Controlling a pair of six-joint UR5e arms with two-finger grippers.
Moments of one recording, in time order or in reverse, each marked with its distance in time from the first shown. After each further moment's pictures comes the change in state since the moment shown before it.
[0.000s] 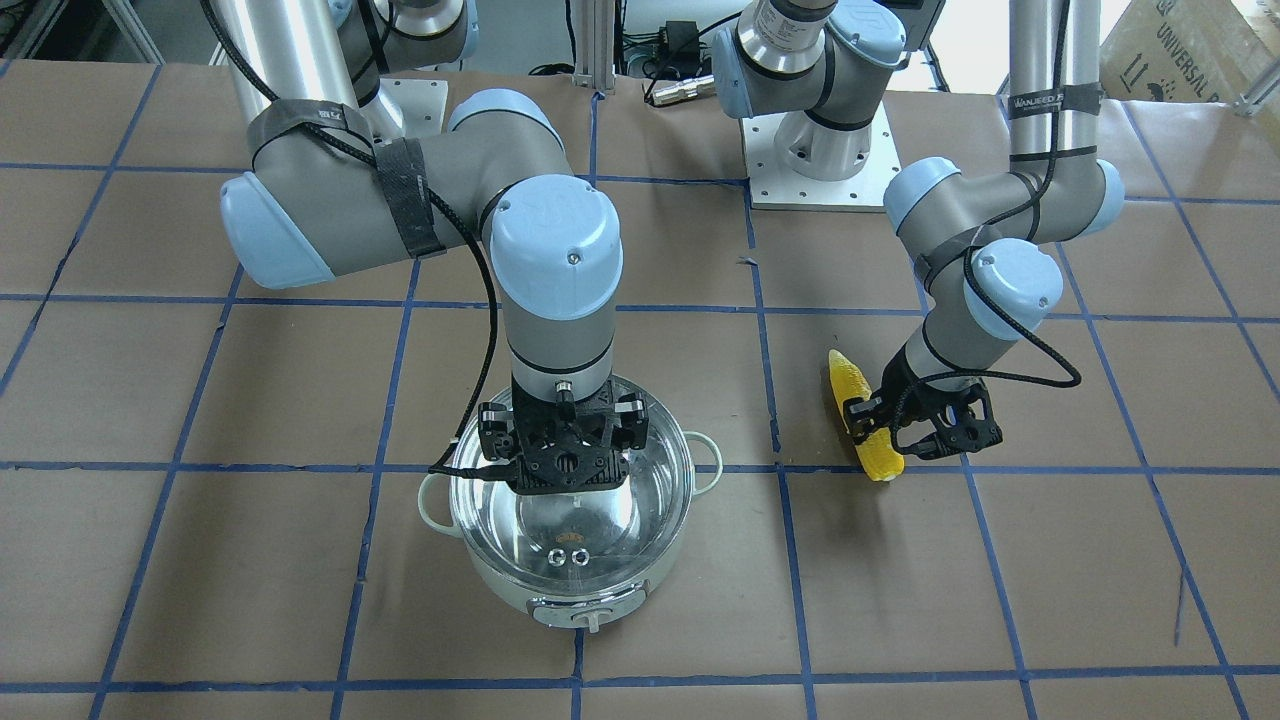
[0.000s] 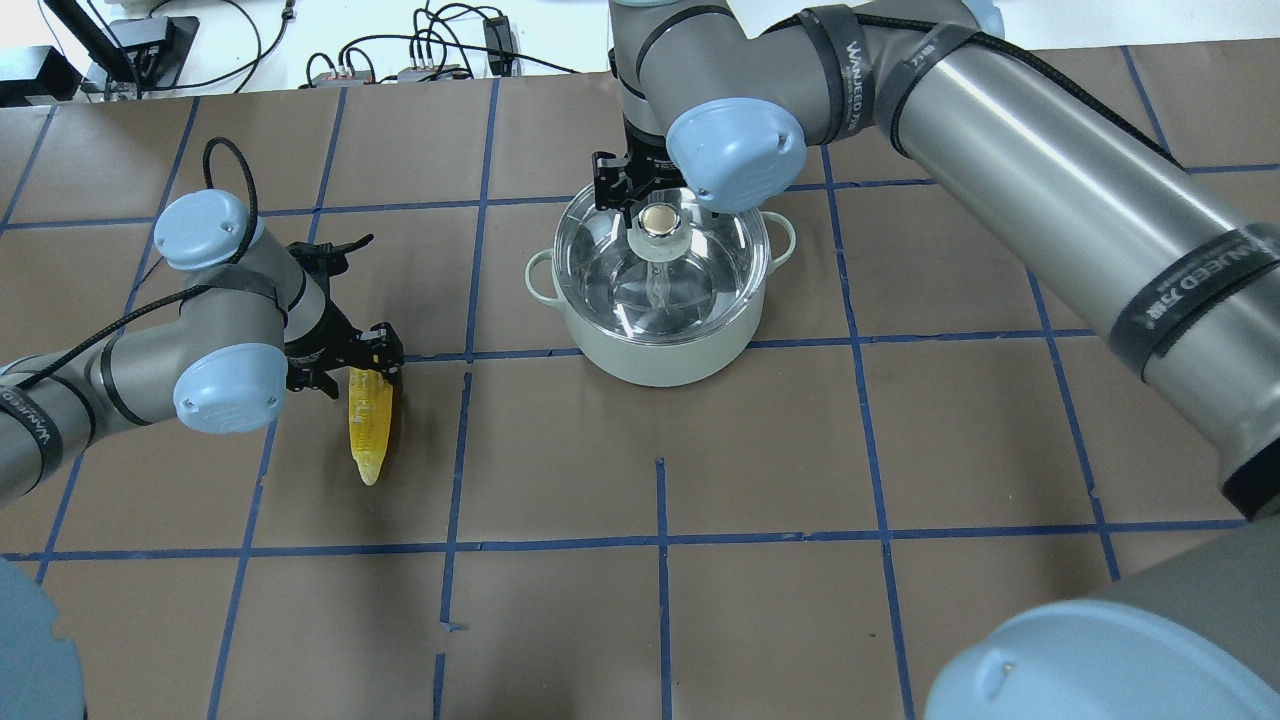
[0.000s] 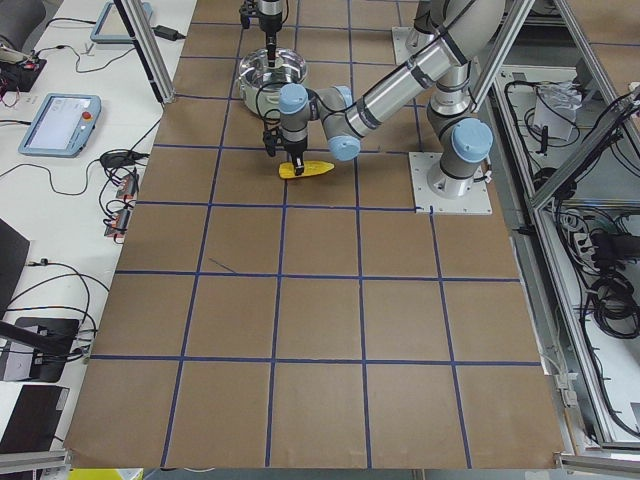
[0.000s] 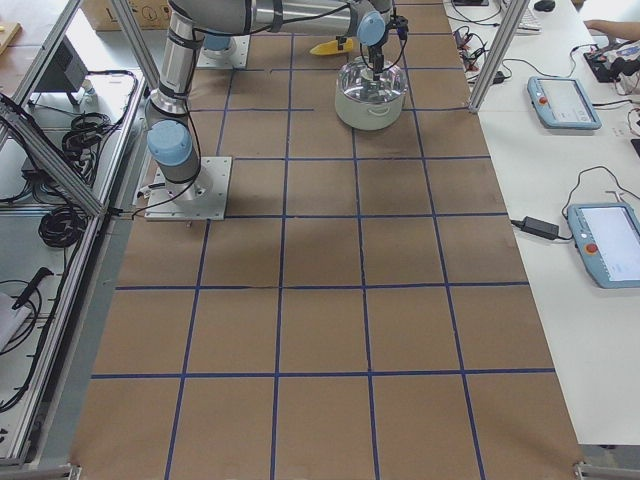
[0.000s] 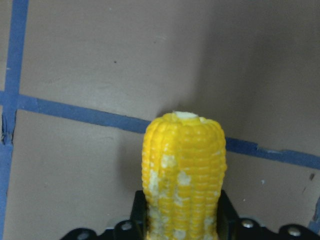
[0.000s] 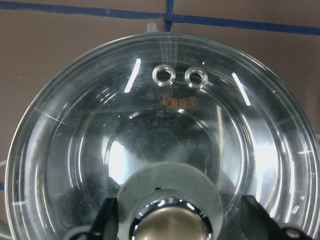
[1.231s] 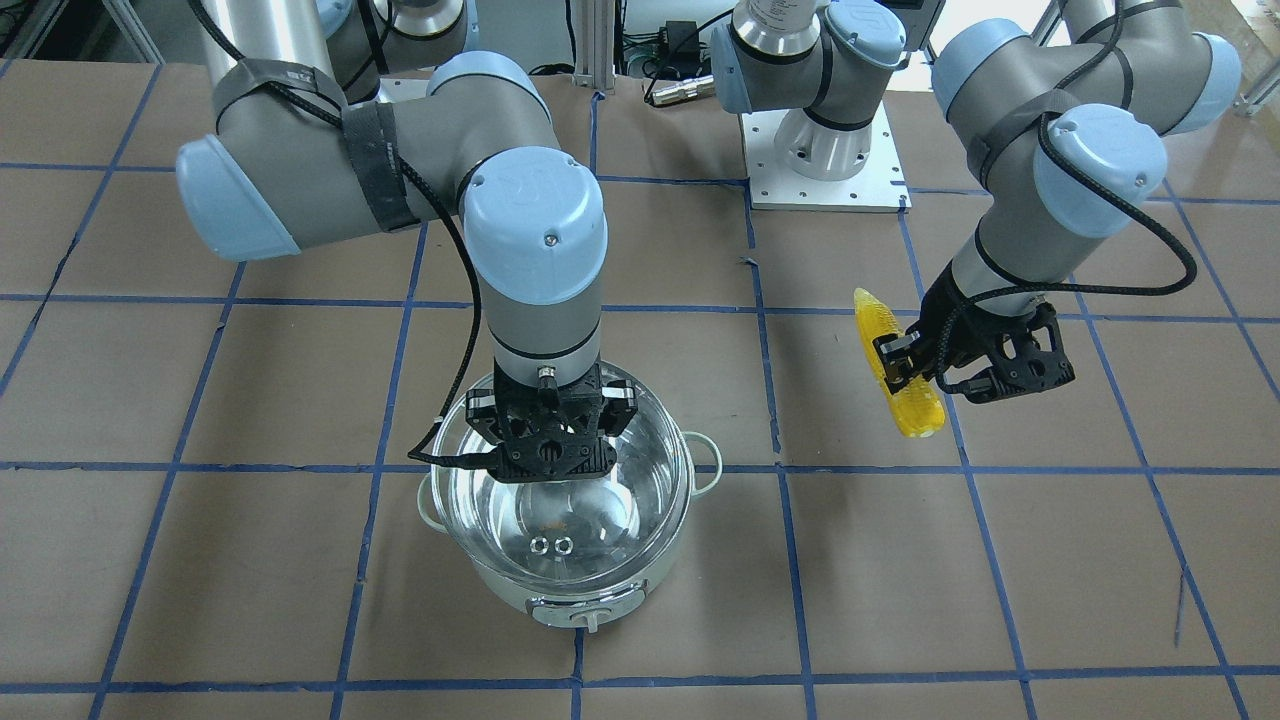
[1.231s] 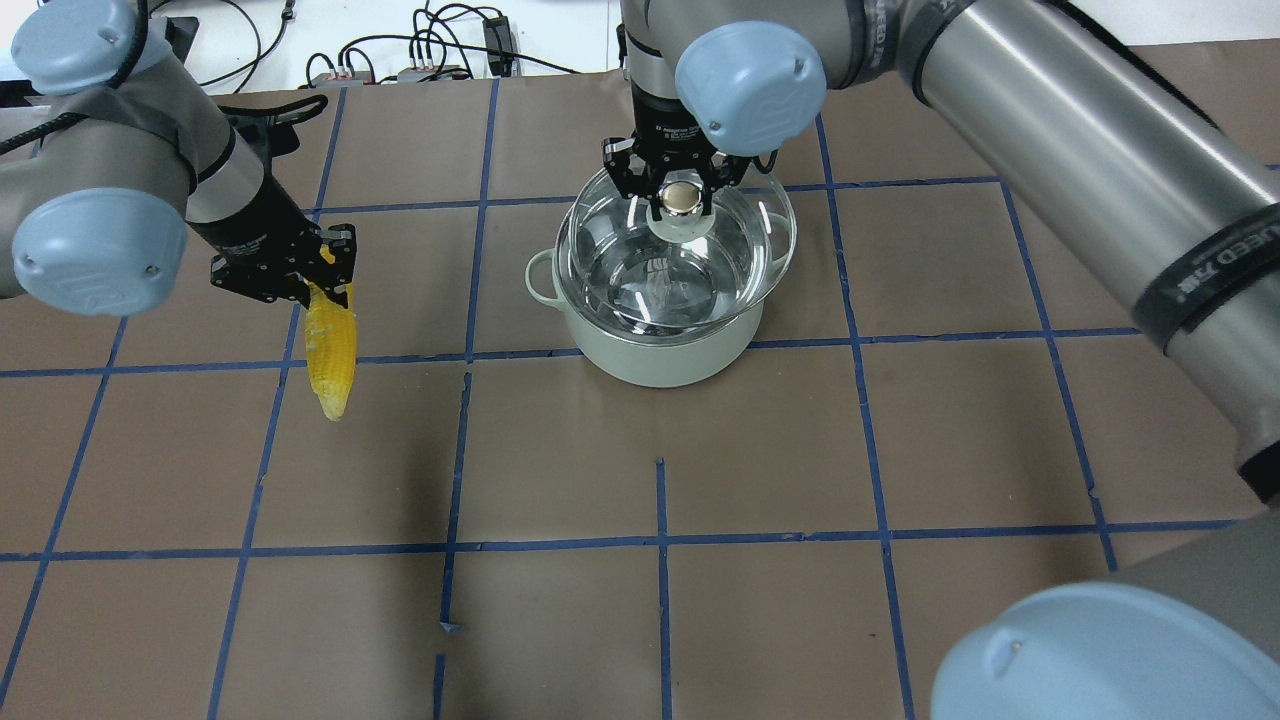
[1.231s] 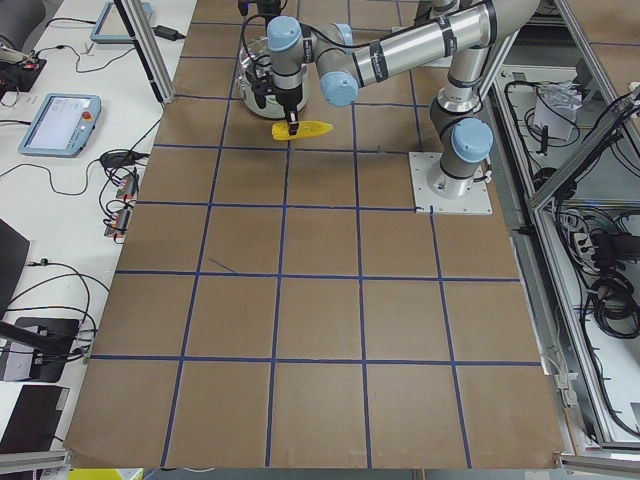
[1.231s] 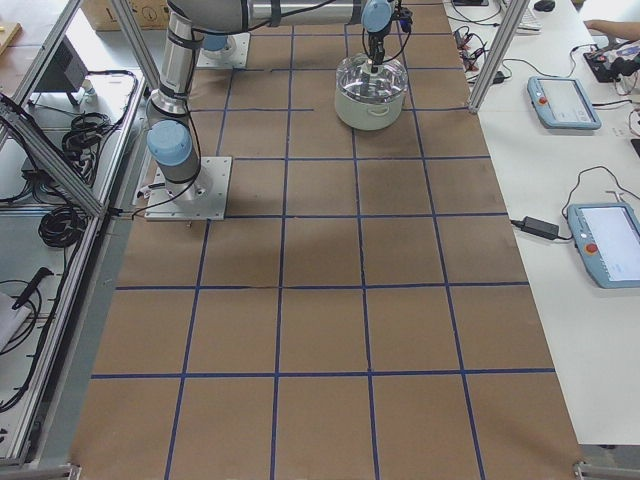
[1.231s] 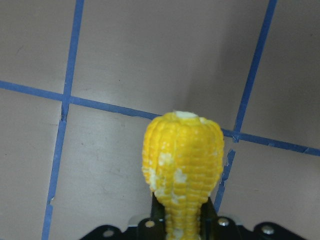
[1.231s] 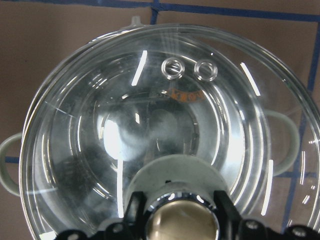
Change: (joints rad) left arm -0.065 0.167 0.267 -0.451 0.029 -0.042; right arm -0.046 -0.025 -0.127 0.237 0.031 -0.032
